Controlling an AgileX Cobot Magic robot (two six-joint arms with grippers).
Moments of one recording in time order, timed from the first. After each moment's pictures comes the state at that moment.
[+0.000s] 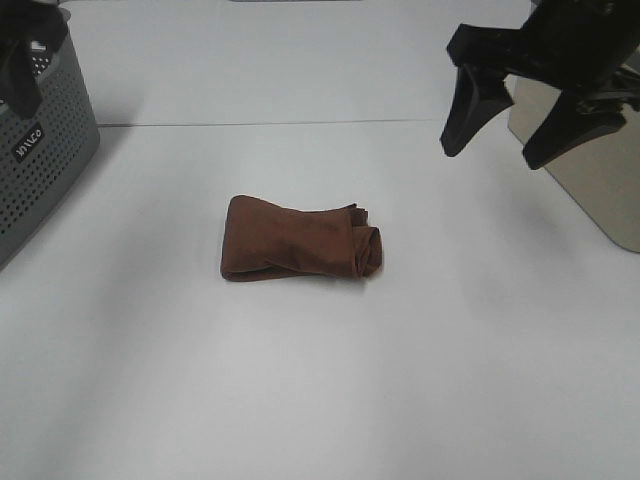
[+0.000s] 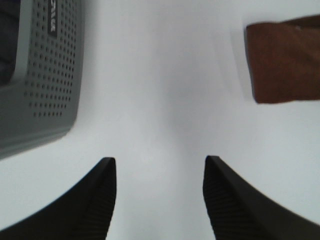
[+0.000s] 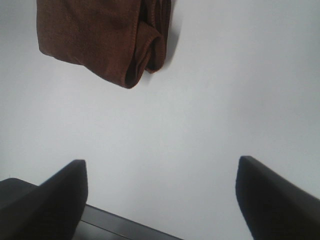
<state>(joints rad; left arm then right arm) -0.33 1.50 -1.36 0.10 1.13 -0.25 0.27 1.61 -1.35 0.27 1.11 0.01</state>
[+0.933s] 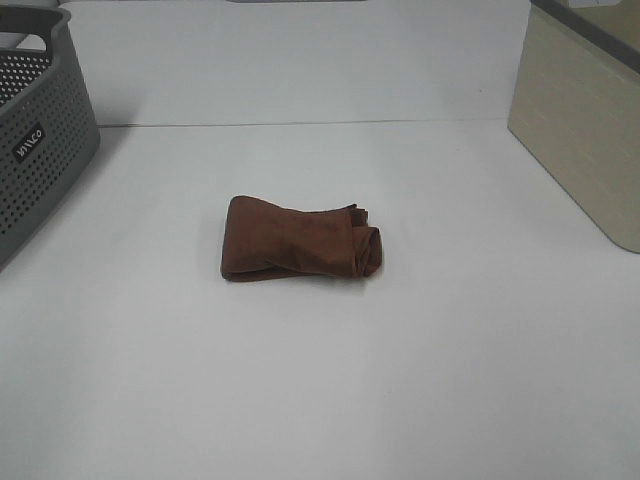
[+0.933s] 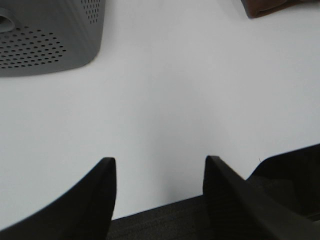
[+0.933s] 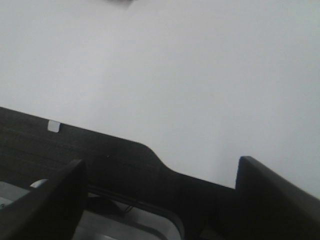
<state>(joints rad) -0.33 0.36 -0.60 0.09 1.14 -0.11 0.27 0.51 -0.65 0.14 1.15 0.01</state>
